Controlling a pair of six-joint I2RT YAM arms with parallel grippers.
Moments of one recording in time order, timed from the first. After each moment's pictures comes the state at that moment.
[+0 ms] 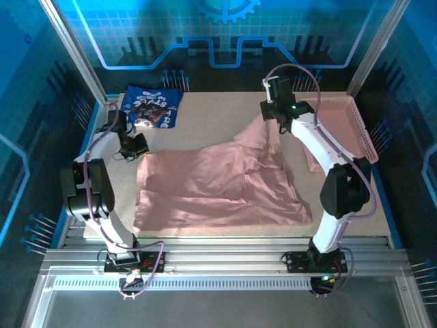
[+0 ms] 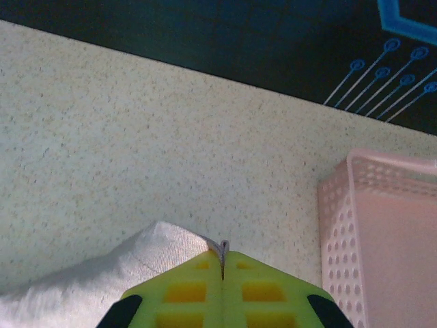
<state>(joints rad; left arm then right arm) 0.20 1.73 1.22 -0.66 0.27 -0.40 0.32 1.78 1.63 -0.56 0.27 -0.02</state>
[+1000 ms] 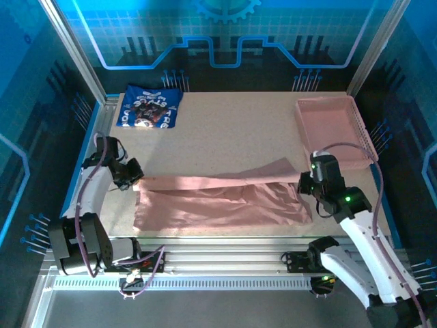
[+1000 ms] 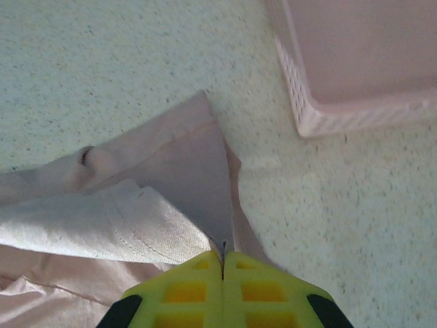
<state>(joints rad) 0.25 1.26 0.86 -0.79 0.27 -0.47 0.28 0.75 0.79 -0.90 0.20 0.37</state>
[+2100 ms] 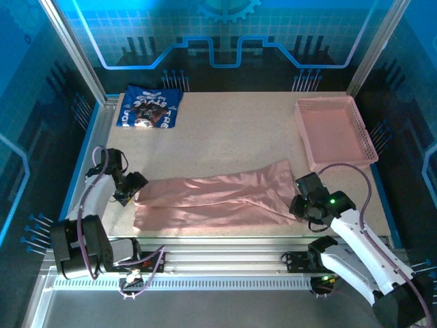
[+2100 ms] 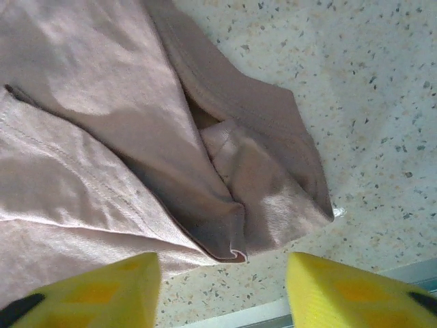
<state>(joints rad) 0.25 1.22 0.74 -0.78 0.15 -0.64 0.39 0.79 0.62 -1.08 0.15 0.78</state>
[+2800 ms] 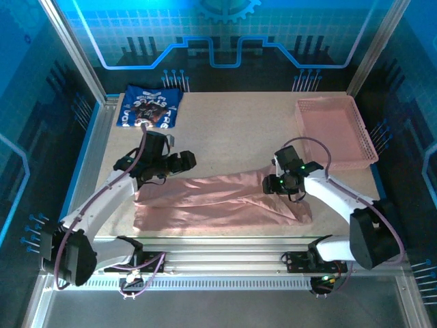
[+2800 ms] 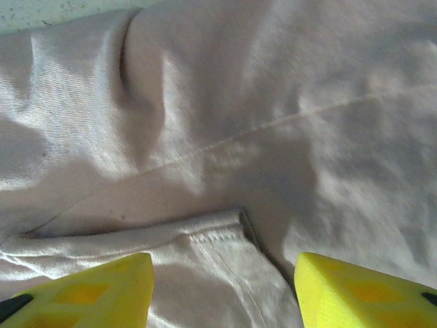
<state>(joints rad) -0.32 1.20 0.91 -0.57 0.23 -0.64 0.38 1.35 0.78 -0.64 -0.09 0.36</state>
